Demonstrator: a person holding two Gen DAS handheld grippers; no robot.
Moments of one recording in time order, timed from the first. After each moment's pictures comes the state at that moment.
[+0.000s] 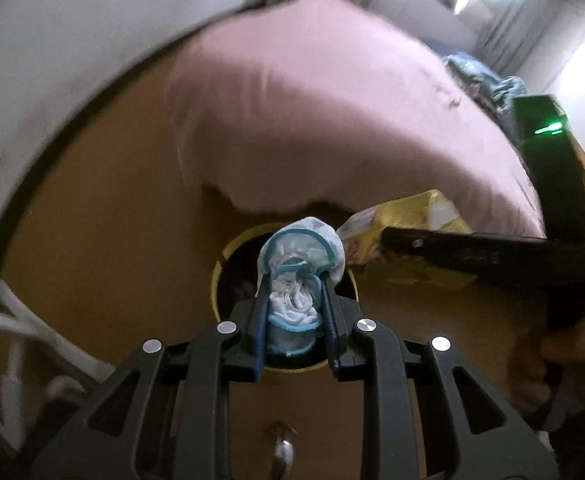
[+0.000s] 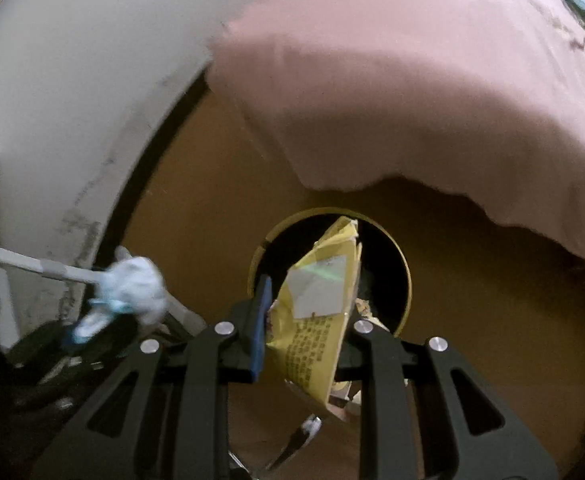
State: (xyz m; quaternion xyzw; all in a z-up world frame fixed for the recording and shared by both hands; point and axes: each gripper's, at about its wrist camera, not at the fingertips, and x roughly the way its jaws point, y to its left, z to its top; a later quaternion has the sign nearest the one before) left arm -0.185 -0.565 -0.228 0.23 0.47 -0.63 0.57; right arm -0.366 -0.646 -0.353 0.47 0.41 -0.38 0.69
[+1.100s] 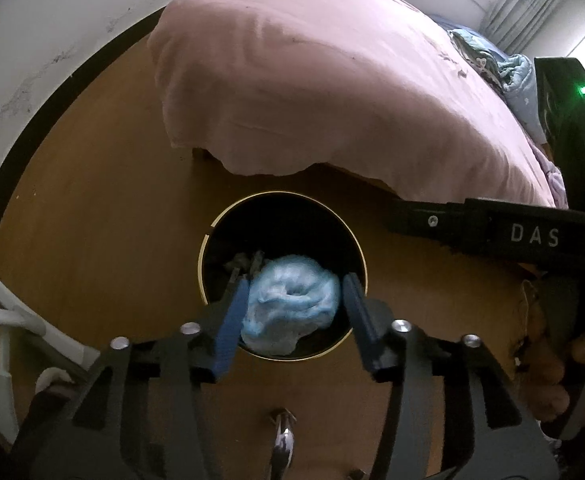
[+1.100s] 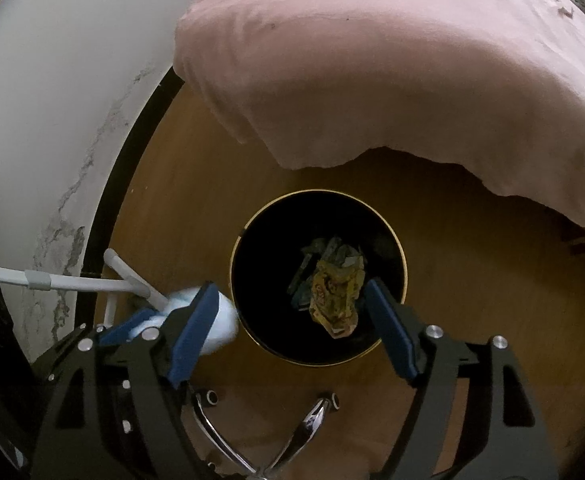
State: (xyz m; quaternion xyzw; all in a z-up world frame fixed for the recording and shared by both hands) left arm -0.196 -0.580 -0.266 0.26 0.49 -0.62 0.55; right arm -0.373 -0.638 -0.369 0.48 0.41 -0.38 0.68
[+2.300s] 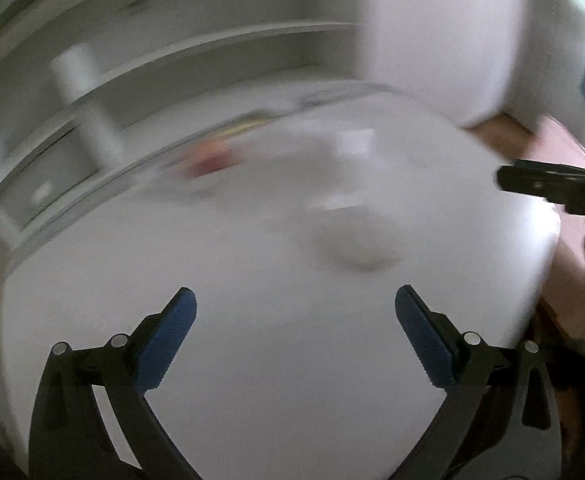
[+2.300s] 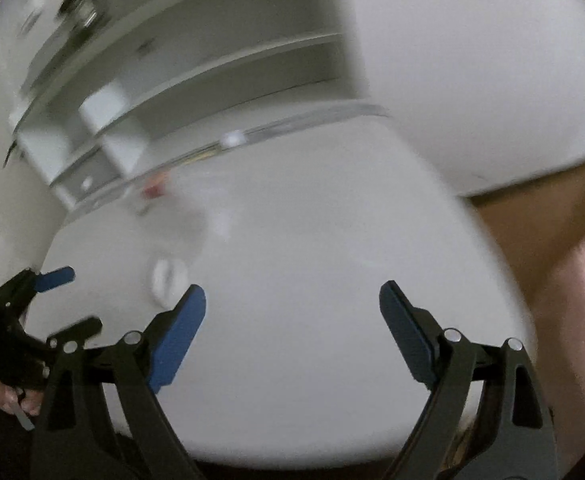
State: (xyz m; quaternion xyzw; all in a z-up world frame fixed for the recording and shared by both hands) left arm 0.074 -0.117 -0.011 0.15 0.41 -0.26 0.86; right arm 0.009 -0.347 -0.093 0.11 0.40 -0.02 0.91
